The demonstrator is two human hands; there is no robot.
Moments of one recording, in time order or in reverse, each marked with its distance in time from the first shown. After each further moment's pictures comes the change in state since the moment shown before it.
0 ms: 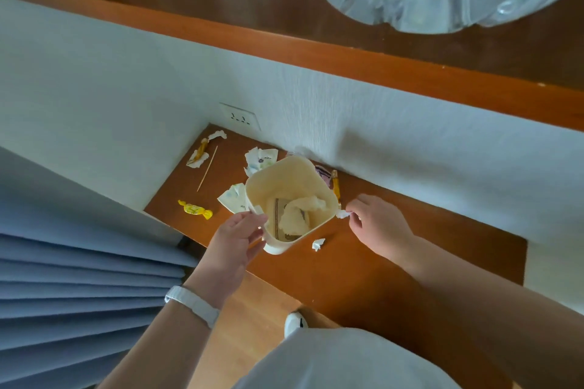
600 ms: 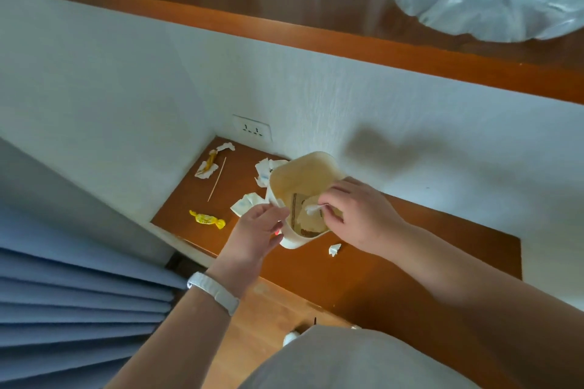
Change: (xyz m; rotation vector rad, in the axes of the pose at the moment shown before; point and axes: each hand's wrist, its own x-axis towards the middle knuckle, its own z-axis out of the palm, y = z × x) left_hand 0.003 0.018 -0.037 0.036 -0.127 0.065; right_hand 0.023 -0.131 -0.076 0.083 0.103 -0.252
